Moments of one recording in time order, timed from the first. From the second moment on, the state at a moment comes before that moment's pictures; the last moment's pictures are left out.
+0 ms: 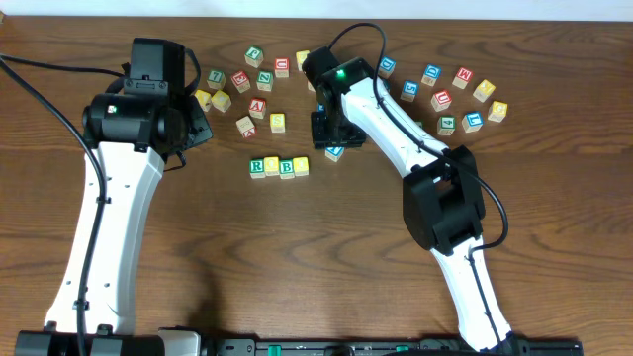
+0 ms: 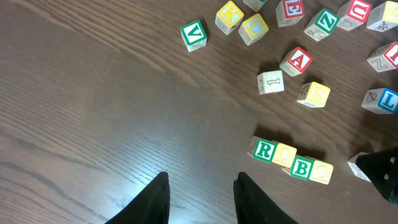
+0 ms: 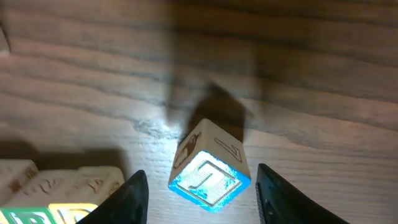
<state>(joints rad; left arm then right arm) -0.08 1.51 1.54 -1.16 -0.17 -0.46 0.54 2.43 2.16 -1.21 -0.04 0.51</state>
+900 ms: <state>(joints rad) -0.08 1.51 1.54 -1.17 -0.17 -0.46 0.54 2.43 2.13 -1.21 0.00 0.62</state>
